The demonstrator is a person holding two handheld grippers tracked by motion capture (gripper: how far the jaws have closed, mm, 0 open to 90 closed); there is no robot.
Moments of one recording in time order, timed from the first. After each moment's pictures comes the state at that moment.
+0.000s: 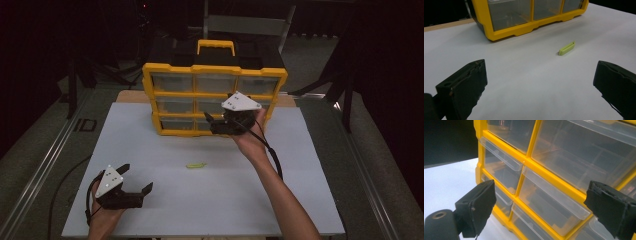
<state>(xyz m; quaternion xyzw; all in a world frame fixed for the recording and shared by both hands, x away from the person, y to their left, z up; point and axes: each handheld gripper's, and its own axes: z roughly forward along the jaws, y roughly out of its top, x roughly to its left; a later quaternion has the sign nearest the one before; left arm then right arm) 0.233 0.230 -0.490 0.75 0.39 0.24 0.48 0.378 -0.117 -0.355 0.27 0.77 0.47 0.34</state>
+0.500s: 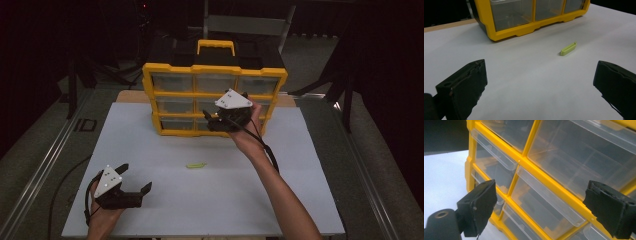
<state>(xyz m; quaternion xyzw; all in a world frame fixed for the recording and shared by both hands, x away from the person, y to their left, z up) 0.233 0.232 -0.489 0.75 0.39 0.24 0.48 0.386 -0.106 -0.354 0.26 0.78 0.43 0.37</state>
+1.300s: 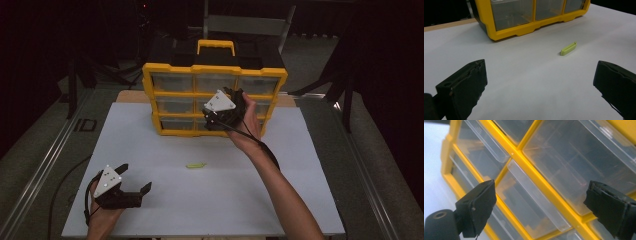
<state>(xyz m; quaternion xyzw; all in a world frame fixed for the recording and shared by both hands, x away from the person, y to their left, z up) 0.233 0.233 -0.490 0.75 0.39 0.24 0.48 0.389 -0.089 -0.354 0.21 0.80 0.34 0.45</state>
